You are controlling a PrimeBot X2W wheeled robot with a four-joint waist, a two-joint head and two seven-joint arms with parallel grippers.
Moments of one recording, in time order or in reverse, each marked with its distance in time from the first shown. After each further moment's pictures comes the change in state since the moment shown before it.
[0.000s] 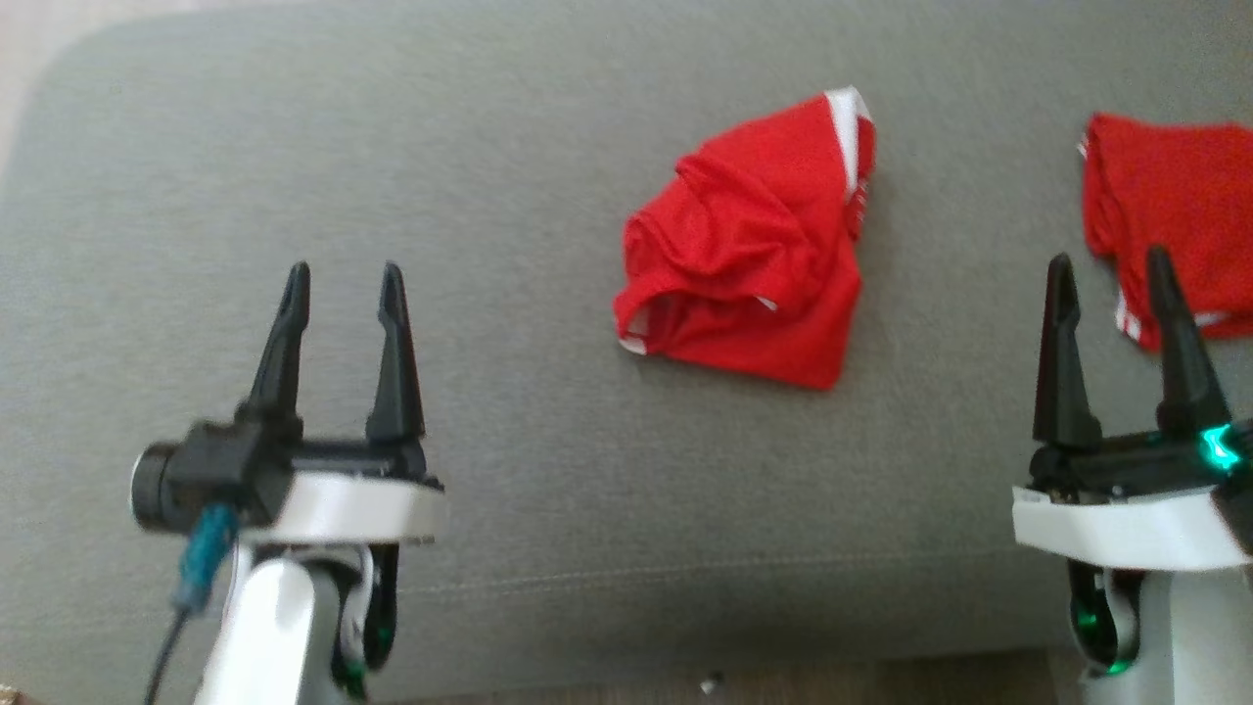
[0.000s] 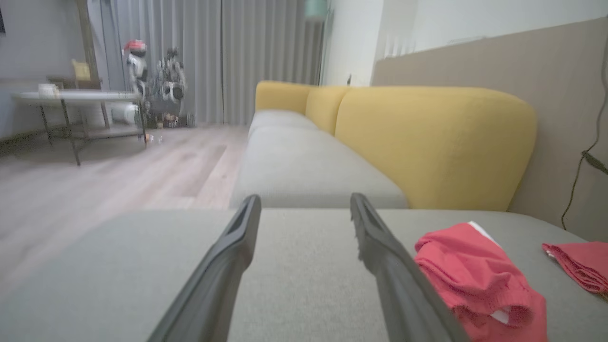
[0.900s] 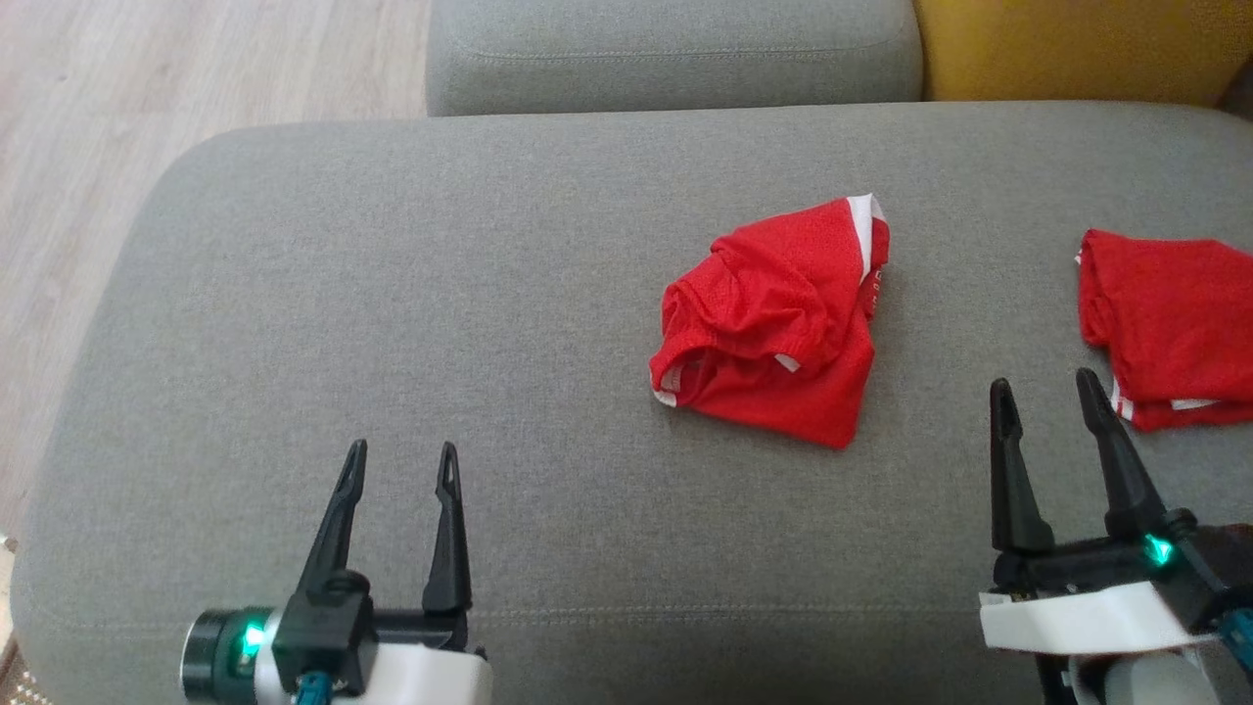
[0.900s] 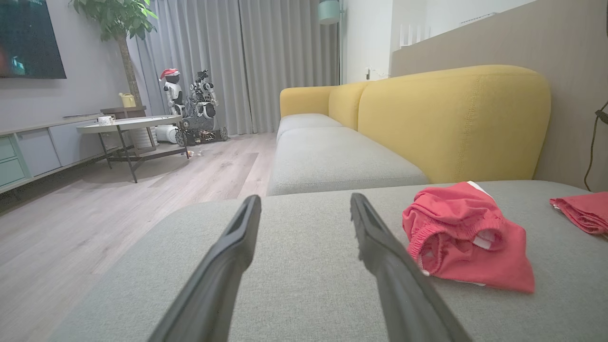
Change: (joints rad) left arm 0.317 0.001 -0.085 -0.132 0.182 0.115 0.000; right arm 0.164 0.002 0.042 0.052 0.001 0.000 0.000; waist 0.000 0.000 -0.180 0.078
